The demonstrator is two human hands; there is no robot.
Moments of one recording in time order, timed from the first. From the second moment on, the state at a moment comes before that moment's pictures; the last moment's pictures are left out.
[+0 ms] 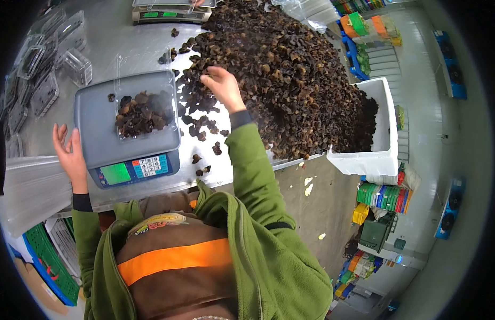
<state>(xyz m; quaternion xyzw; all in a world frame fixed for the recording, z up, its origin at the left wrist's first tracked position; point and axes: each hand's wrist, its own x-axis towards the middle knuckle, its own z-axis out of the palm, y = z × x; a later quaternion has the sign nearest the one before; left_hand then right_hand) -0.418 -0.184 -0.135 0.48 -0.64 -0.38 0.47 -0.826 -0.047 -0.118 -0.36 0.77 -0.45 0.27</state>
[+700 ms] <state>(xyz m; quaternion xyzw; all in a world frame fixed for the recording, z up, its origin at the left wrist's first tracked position) -0.497 -0.152 -0.140 0.42 -0.72 -0.47 0.30 -0.756 -0.068 -0.096 -0.47 0.68 -0.45 0.34</state>
